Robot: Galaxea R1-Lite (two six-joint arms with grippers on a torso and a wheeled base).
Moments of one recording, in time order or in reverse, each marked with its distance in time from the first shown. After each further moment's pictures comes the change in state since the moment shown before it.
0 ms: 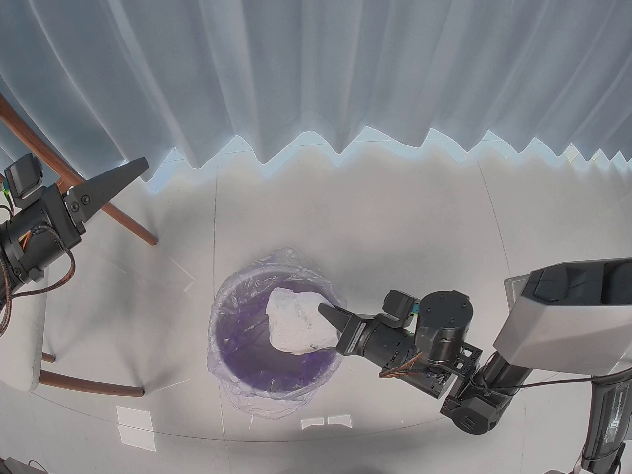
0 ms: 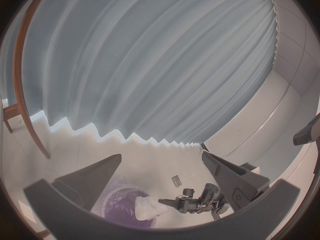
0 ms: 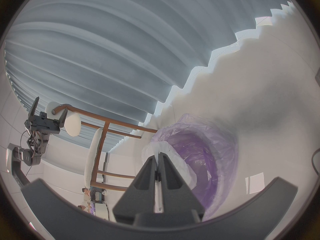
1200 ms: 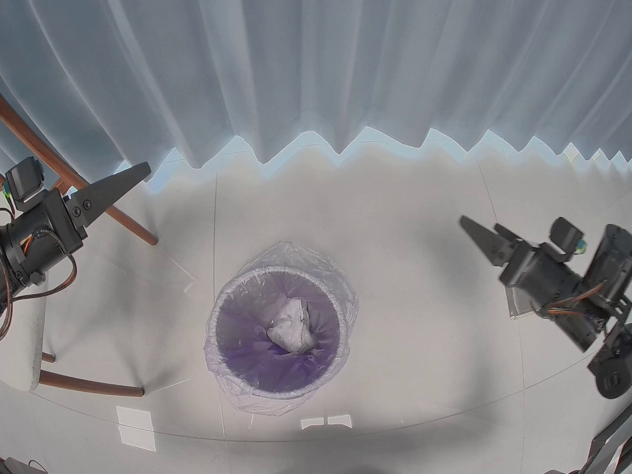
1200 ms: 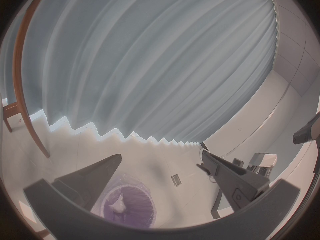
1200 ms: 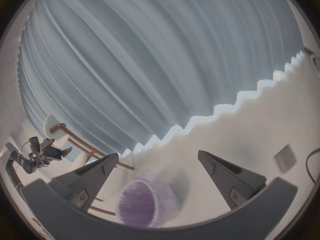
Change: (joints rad) left arm -0.006 -0.001 0.010 0.000 -0.001 0.005; right arm -0.320 -0.632 0.320 0.141 -0.021 -0.272
